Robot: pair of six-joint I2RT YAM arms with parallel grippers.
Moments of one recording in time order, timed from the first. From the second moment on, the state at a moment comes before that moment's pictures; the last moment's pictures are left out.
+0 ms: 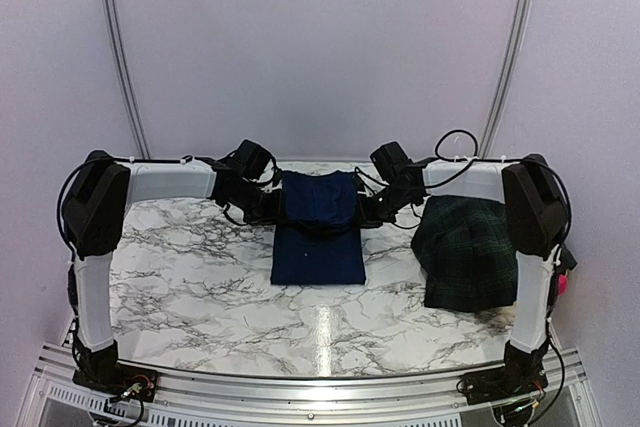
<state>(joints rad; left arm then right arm) -0.62 2.04 1.51 -0.39 0.25 -0.52 0.53 2.03 1.50 -0.49 -0.36 0.30</state>
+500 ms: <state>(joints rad) -0.57 2.14 1.62 -0.40 0.28 -0.49 0.49 2.10 1.60 -0.49 -0.37 0.29</state>
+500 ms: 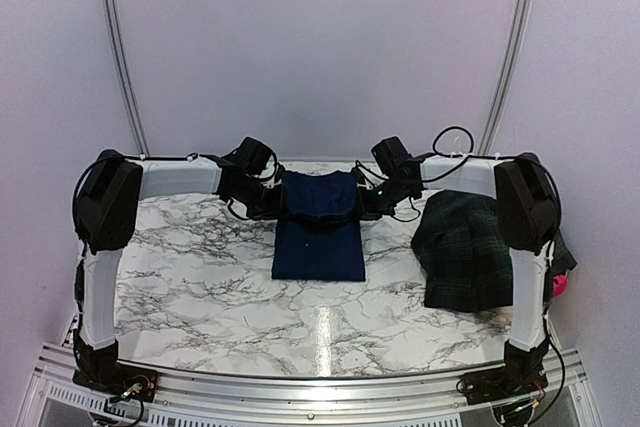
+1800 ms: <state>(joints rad) -0.52 2.24 1.58 -0.21 0.46 -0.57 0.48 2.17 1.47 -0.31 -0.61 0.39</state>
